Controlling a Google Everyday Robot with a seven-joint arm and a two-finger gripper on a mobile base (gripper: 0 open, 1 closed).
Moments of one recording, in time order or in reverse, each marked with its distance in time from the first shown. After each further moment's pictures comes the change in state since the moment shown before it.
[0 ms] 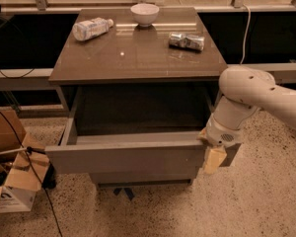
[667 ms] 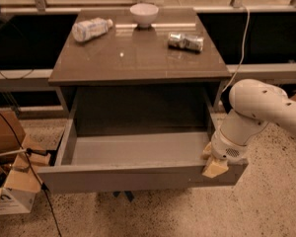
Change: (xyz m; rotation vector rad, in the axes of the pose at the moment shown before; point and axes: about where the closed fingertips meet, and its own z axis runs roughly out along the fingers) arm 0.002 0.037 0.015 -0.004 -0.064 0.082
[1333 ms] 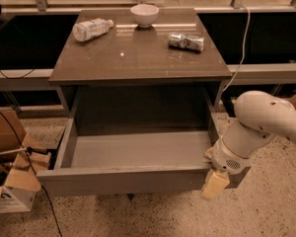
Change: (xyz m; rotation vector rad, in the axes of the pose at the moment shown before) arm 0.005 0.028 0.015 0.002 -0.051 0.083
